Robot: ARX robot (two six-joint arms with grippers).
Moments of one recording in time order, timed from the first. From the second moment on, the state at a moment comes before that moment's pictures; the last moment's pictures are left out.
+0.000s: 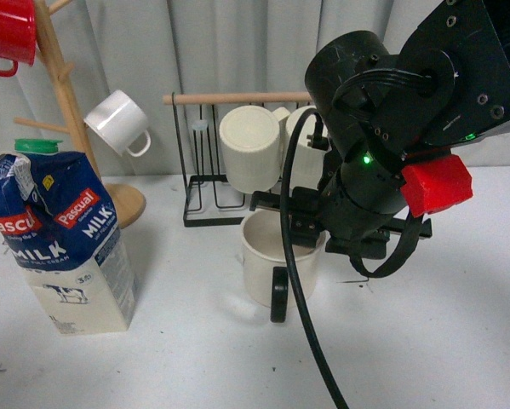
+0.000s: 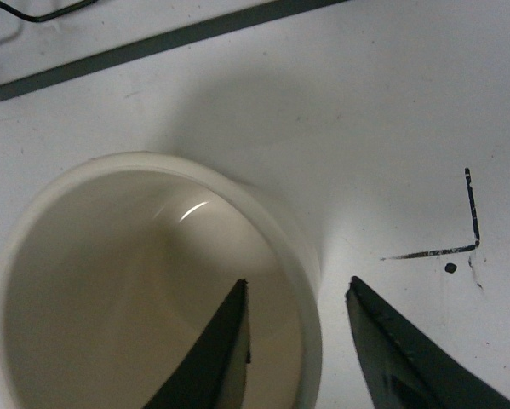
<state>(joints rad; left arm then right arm) 0.00 0.01 0.01 0.00 0.00 -0.01 0.43 2.16 1.41 -0.25 0.06 0.51</state>
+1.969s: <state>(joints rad) 0.00 0.01 0.01 0.00 0.00 -0.01 0.00 0.67 0.01 0.65 0.00 0.00</state>
